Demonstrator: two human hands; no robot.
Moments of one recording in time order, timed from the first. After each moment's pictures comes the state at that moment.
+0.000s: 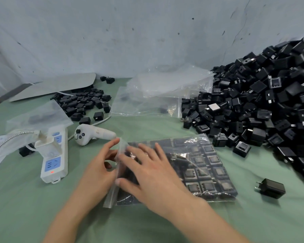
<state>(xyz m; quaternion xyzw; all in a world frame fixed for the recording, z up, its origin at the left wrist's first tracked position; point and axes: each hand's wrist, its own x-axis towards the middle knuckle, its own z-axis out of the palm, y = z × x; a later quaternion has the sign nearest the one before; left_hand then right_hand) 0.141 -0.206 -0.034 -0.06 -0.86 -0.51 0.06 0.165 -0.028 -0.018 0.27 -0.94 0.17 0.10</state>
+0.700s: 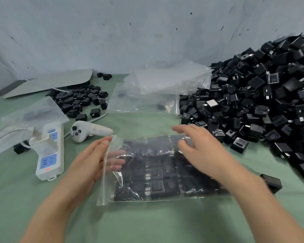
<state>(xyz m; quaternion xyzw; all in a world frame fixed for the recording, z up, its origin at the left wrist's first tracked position) 0.135 -0.208 -0.016 0.04 -0.69 -0.72 -0.05 0.143 0.071 0.011 0.07 -0.95 0.29 0.05</state>
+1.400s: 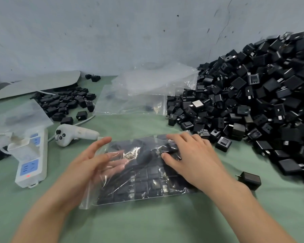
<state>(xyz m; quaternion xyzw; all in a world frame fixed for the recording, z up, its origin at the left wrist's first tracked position) 0.137 -0.180 -0.012 0.00 -0.62 -0.77 -0.13 0.154 0.083 -0.016 0.05 -0.98 0.13 0.11</state>
